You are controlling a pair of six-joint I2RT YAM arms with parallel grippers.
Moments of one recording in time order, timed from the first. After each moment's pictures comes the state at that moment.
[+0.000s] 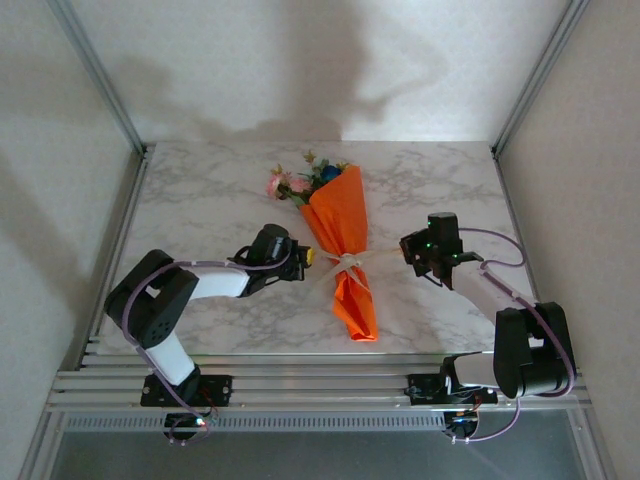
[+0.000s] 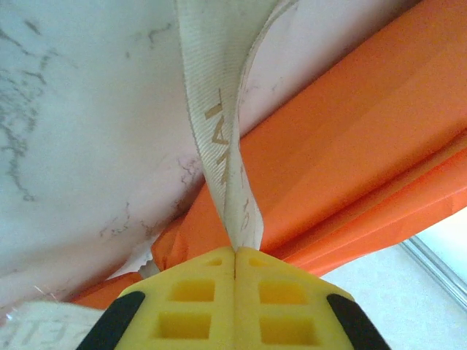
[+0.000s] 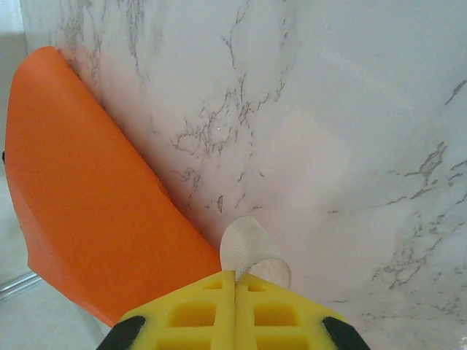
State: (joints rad) left arm -0.59 1.69 0.72 0.34 0.18 -2.10; right arm 0.20 1.32 0.66 -0.15 -0.22 1.31
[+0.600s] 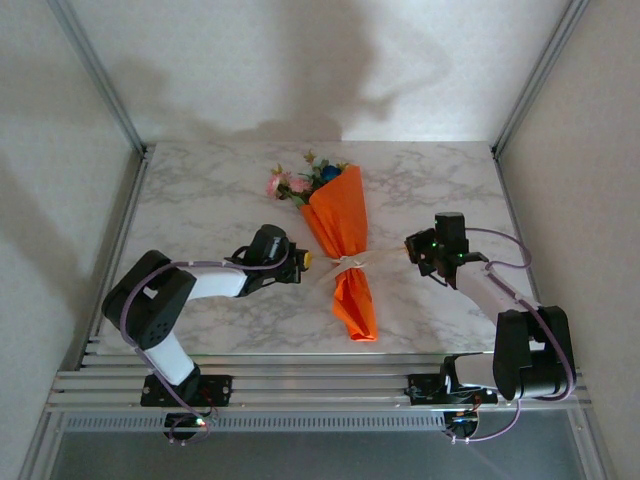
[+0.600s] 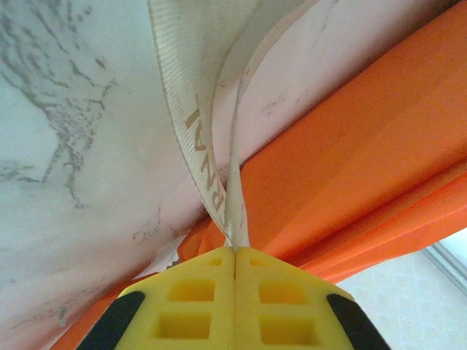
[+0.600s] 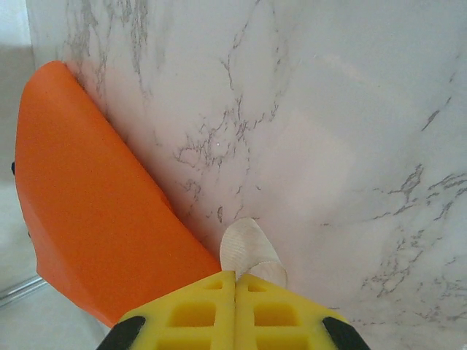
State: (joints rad) left arm -0.57 1.68 0.71 0.28 0.22 -2.05; right arm 0.15 1.31 0.66 -0.17 -0.24 1.28
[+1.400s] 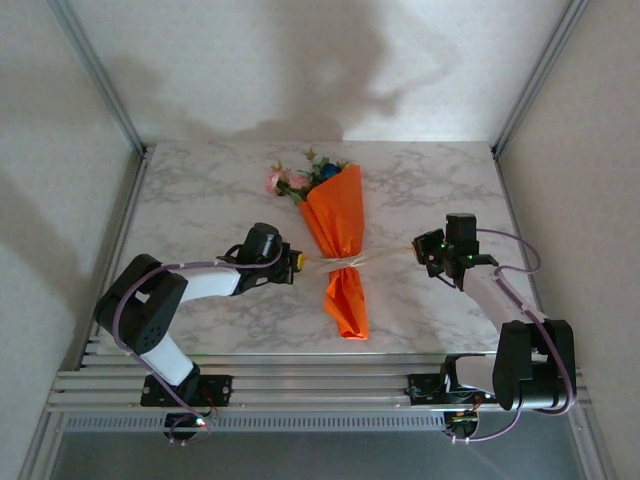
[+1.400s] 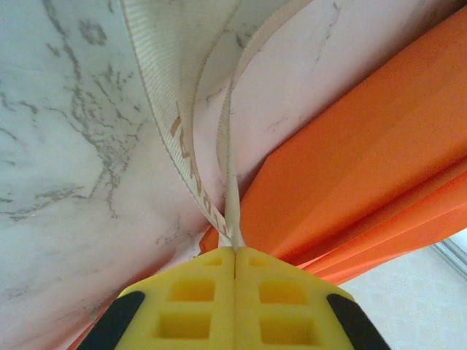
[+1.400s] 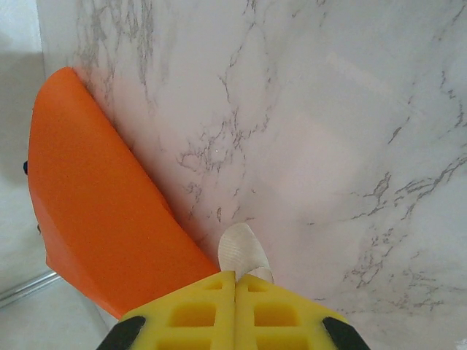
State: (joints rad) left arm -0.53 1.64 0.70 0.21 0.25 -1.97; right arm 0.08 1.25 0.66 -0.23 -0.29 1.24
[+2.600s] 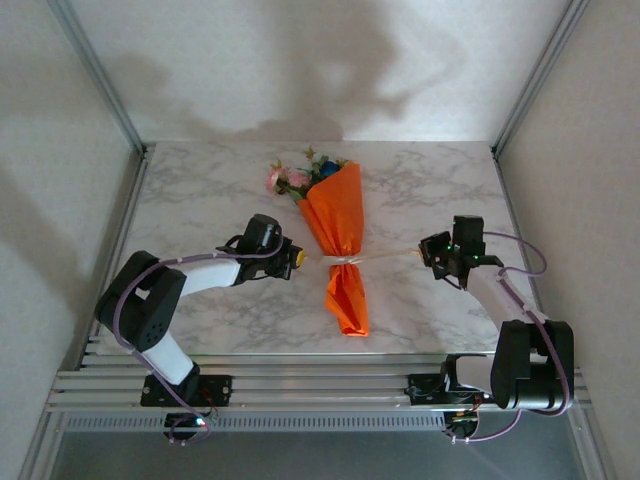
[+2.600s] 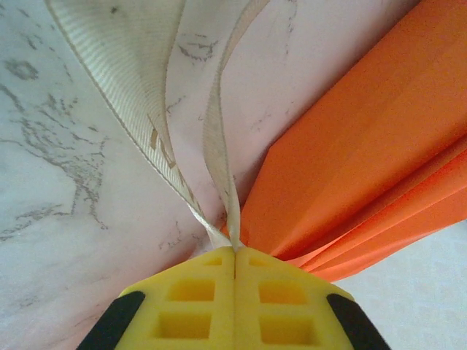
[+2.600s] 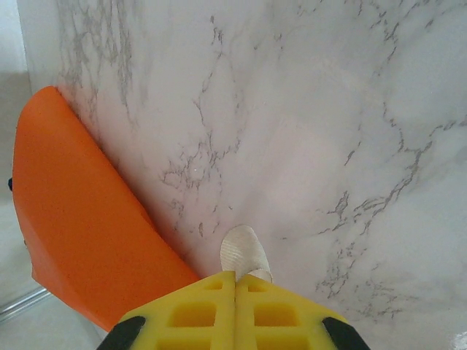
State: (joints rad) left arm -0.49 1.65 0.78 0.09 0.30 -1.80; right arm 0.02 1.25 0.66 -0.26 -0.30 1.21
